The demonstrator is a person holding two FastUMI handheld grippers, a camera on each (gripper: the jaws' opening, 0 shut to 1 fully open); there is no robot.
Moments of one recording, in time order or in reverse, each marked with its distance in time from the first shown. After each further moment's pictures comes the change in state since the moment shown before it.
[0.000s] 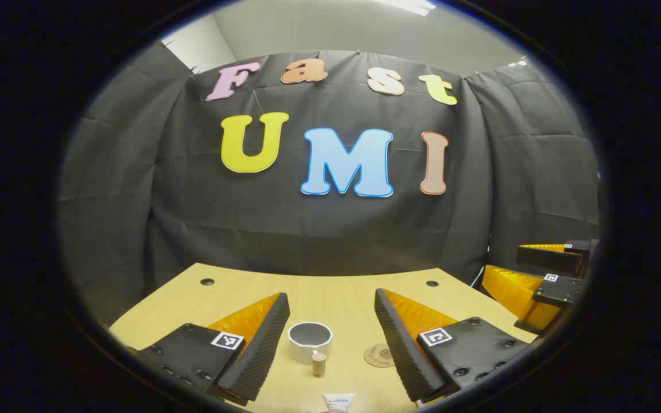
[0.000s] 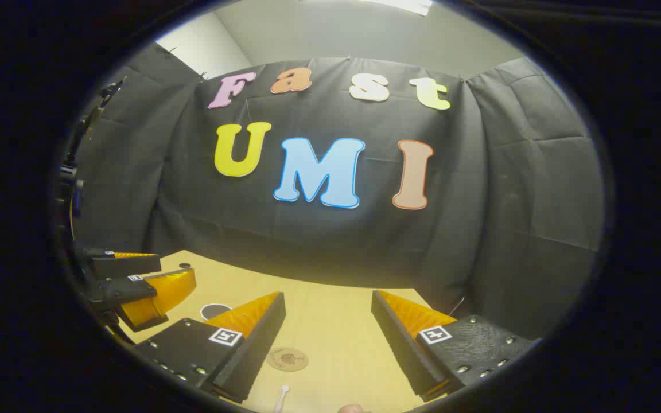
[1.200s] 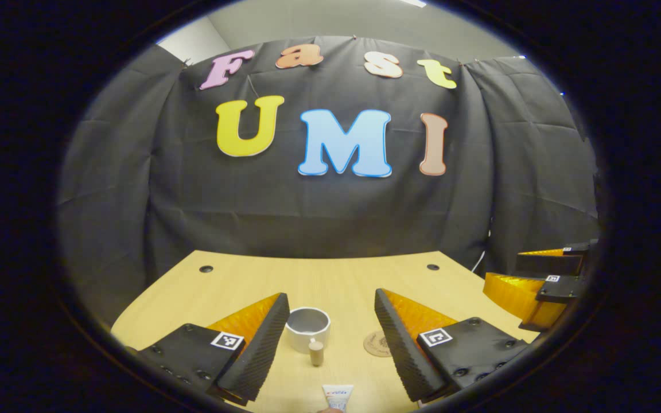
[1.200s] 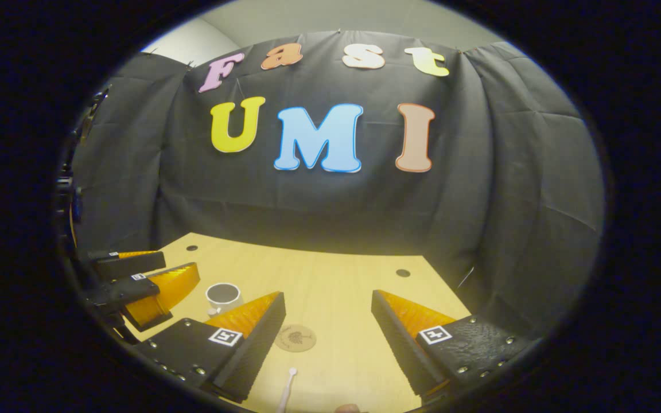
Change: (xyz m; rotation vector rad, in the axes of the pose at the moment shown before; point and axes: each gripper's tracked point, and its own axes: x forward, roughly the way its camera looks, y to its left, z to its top) left arm 0.006 -0.004 -0.042 0.014 0.132 0.001; right arm -0.001 0.002 -0.044 0.074 0.228 0.066
